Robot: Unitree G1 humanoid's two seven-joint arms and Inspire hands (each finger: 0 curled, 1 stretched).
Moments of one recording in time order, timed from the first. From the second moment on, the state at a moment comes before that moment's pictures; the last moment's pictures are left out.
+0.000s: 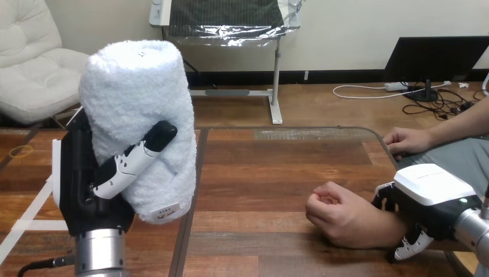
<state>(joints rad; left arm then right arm) 0.16 -0.05 0.05 -0.24 -0.35 -0.34 -0.07 -0.14 -0.79 0.17 0.32 -0.82 -0.30 0.20</state>
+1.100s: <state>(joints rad) 0.16 -0.05 0.06 -0.24 -0.36 -0.34 -0.07 -0.16 -0.79 0.17 0.26 -0.73 -0.19 0.39</state>
